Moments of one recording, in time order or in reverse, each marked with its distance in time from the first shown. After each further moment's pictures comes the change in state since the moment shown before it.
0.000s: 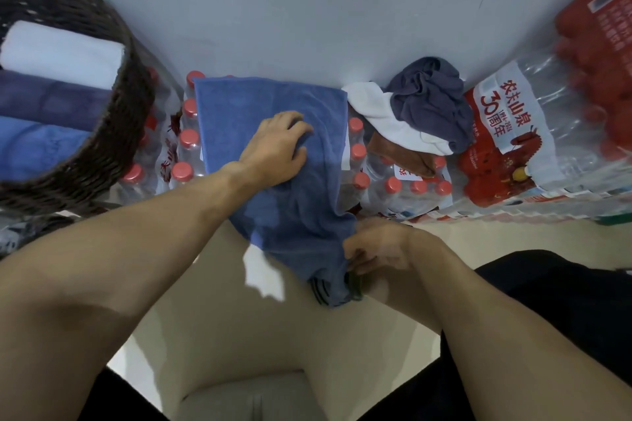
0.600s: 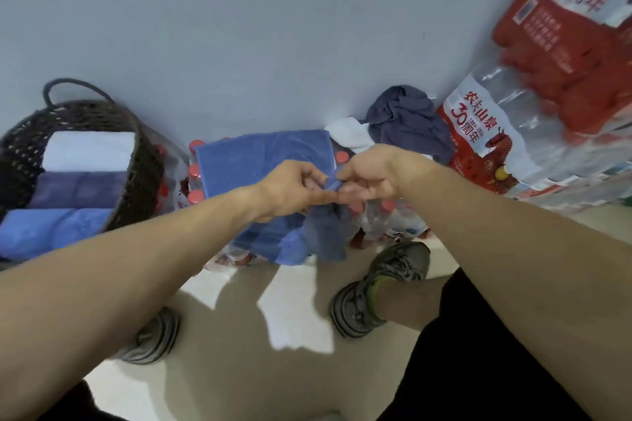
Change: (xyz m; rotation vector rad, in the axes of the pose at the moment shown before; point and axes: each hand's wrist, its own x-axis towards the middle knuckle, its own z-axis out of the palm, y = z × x) left_hand -0.001 0.090 -0.076 -0.661 -0.408 -0.393; right_hand -0.053 -0.117 -0.040 0.370 0.059 -0.170
